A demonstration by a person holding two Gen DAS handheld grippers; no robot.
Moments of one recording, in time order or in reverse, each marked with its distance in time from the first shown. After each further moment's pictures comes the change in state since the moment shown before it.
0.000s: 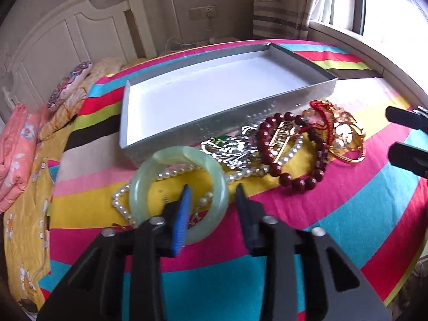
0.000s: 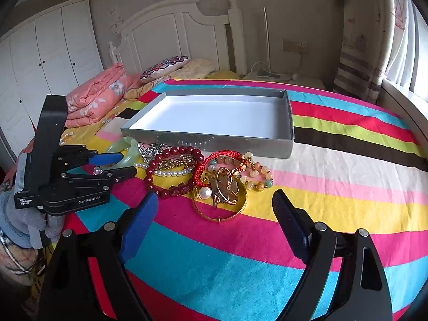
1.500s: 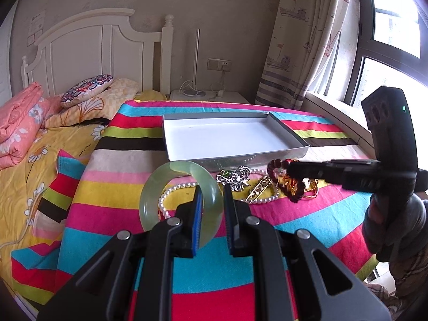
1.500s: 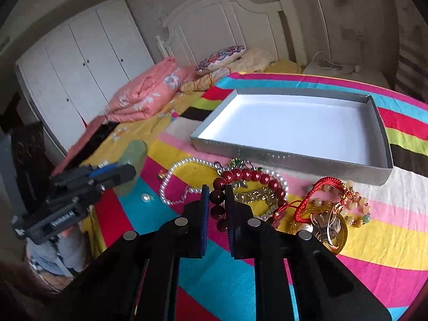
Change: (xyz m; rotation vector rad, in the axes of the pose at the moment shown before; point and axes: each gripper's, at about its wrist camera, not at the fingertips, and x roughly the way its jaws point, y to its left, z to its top) left arm -0.108 0.035 -0.037 -0.215 -0.286 -0.092; right arm 0.035 0.043 0.042 0.013 0.054 0.354
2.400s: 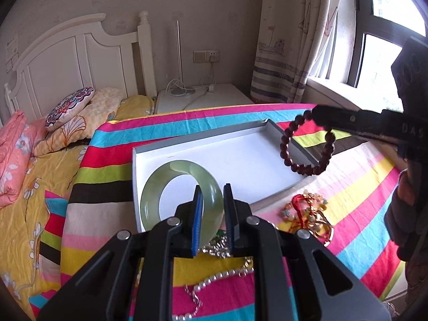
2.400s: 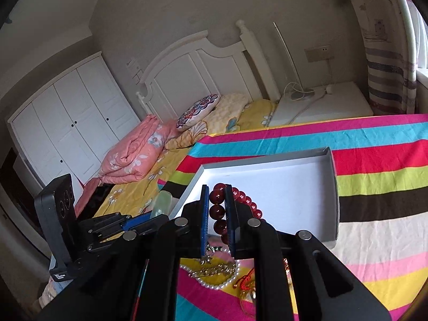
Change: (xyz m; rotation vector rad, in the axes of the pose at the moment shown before) left arm 0.099 -0.033 0.085 0.121 0.091 0.021; right arm -0.049 -0.062 0.072 0.151 -0.230 -0.047
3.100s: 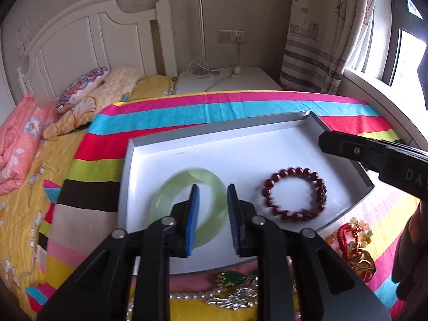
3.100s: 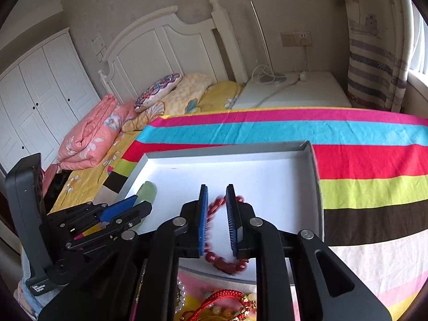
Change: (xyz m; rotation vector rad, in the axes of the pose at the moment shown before) left arm 0.080 0.010 0.014 -0.061 0.076 0.142; right arm 0.082 -0.036 0.006 -0.021 0.127 -0.212
